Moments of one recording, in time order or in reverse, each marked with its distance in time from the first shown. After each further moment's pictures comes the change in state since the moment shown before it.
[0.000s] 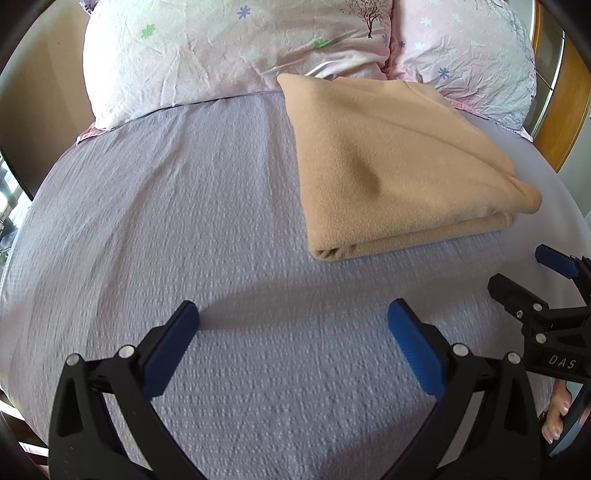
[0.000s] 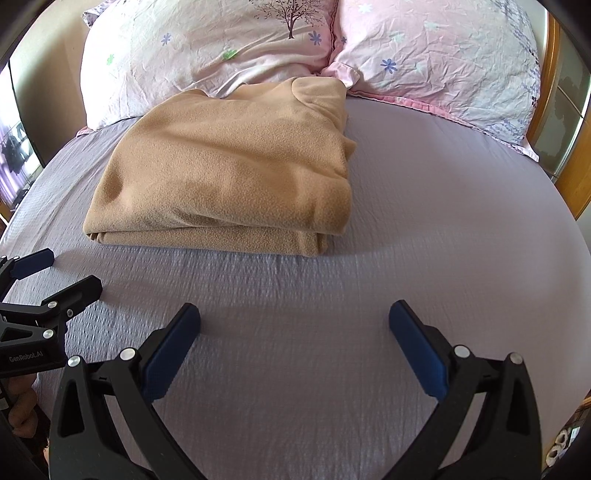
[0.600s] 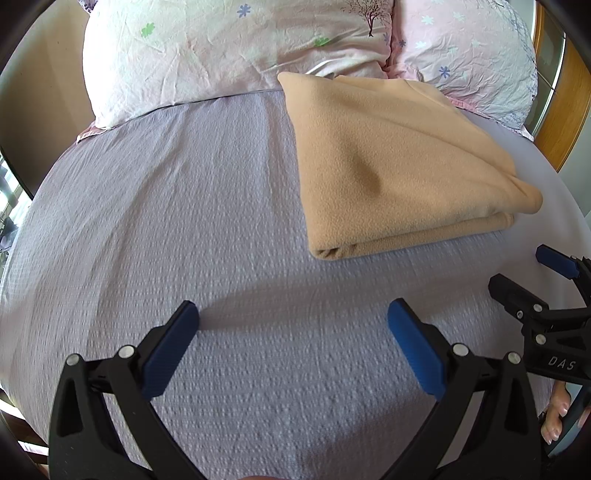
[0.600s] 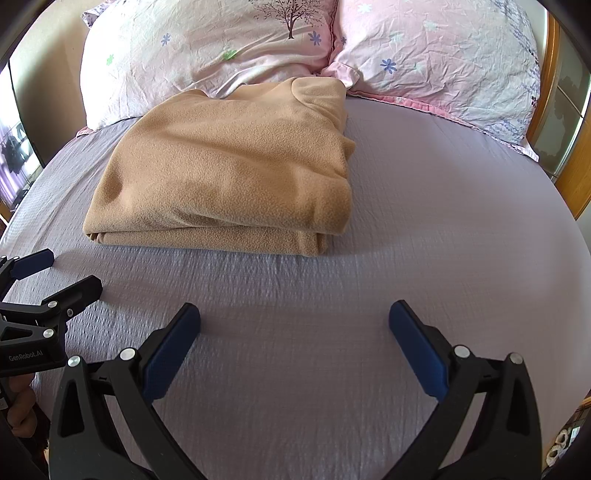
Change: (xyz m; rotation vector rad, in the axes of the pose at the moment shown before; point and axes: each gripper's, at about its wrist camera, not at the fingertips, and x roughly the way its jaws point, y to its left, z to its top) left arm 0.001 0.000 0.000 -0.001 0.005 0.001; right arm 0.001 0.000 0.000 0.001 -0.001 -0.001
